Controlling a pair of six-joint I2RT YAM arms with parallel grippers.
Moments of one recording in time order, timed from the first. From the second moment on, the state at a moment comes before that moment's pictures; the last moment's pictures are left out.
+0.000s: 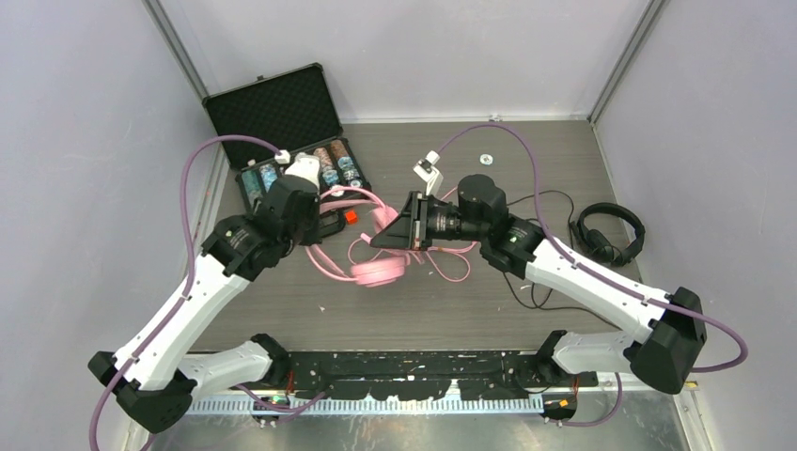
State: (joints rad) left arm -0.65 1.04 1.28 -0.98 -0.41 -0.31; right arm 0.83 1.22 1.03 0.03 -0.55 0.99
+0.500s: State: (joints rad) left arm -0.65 1.01 1.28 -0.99 -0.52 -0.60; right arm 0.96 1.25 1.07 -0.03 -0.39 0.86
